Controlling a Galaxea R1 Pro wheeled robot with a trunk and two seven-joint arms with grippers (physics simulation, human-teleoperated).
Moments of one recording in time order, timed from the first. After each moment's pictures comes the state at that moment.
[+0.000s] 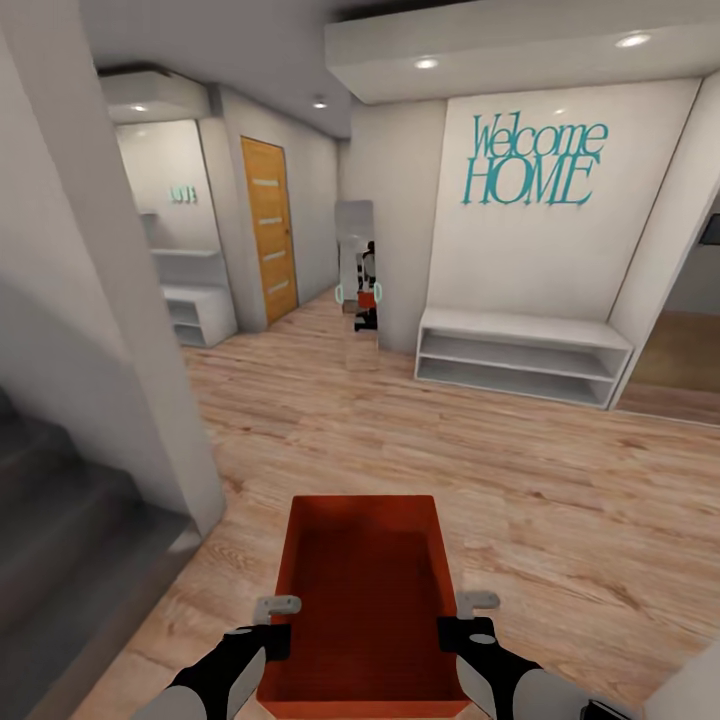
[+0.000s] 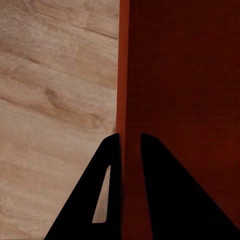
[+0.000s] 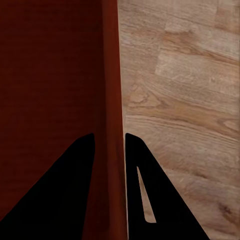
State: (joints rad) left arm -0.58 -0.10 -0.03 -0.24 0.06 0.17 0.10; right arm -0.67 0.08 1.11 -0.04 -1.08 -0.09 -0.22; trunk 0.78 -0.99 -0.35
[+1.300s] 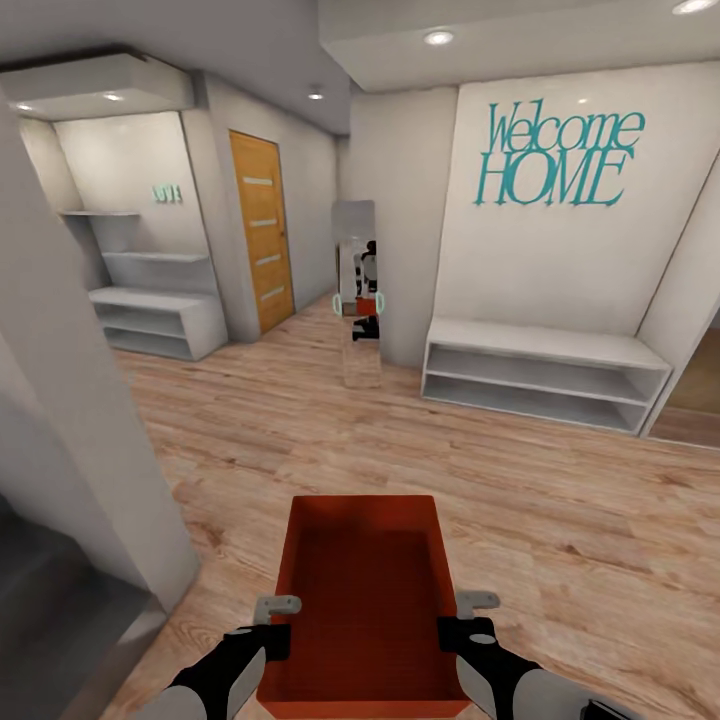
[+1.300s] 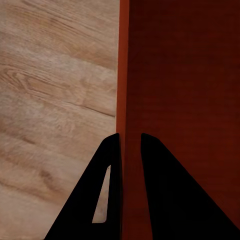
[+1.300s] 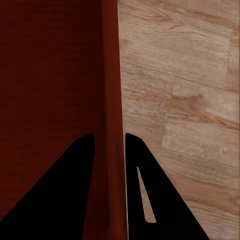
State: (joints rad) left arm -0.58 -0.10 -0.03 -0.24 0.06 0.17 0.10; right arm -0.67 0.08 1.11 -0.04 -1.08 -0.09 -0.22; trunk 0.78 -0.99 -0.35
